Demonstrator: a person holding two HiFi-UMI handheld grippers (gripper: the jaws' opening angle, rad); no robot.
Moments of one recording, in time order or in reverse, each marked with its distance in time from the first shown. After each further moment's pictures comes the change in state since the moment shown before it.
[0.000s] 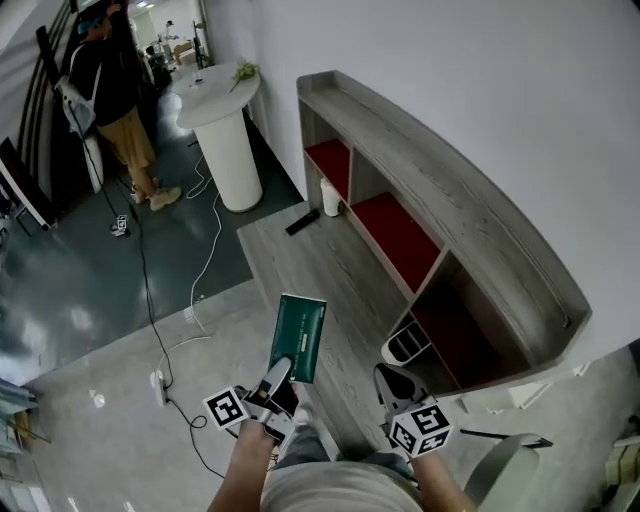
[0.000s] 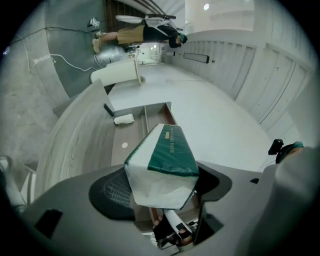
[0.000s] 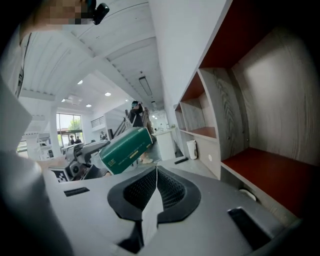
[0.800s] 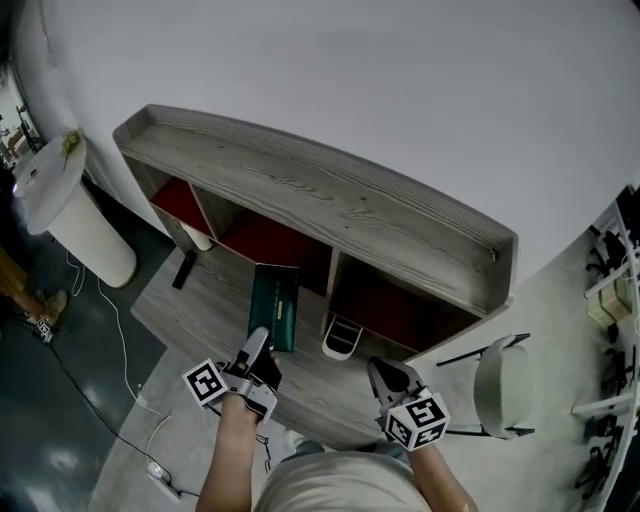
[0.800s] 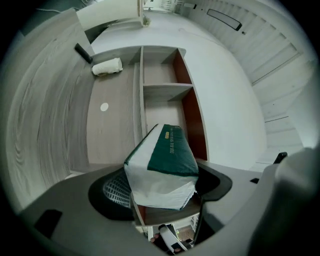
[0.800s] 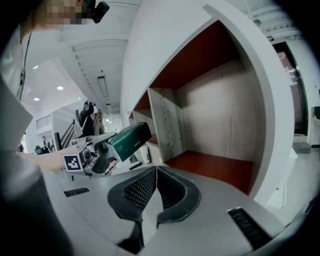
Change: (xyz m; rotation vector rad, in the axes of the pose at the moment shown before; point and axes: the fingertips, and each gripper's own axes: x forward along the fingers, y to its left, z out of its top) left arm 0.205 0.010 -0.031 -0.147 0.516 -0.113; right arm -0.062 -0.083 -0.001 0.141 -0.061 -0.582
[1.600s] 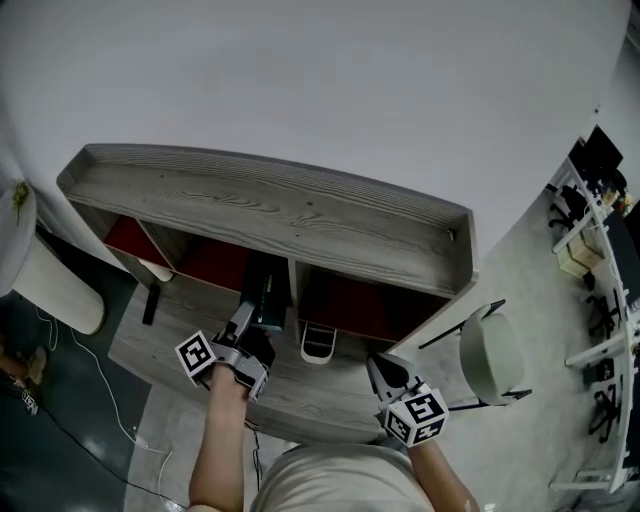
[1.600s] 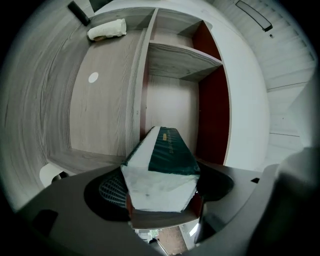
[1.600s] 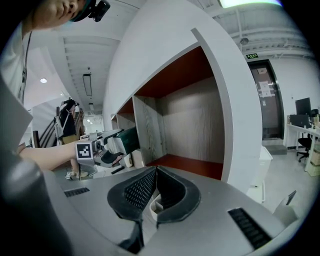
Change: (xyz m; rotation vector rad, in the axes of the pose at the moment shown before) left arm 0.103 0.007 0.000 -0.145 0.193 -0.038; right arm -0.028 -0.034 0.004 0.028 -0.044 -0.222
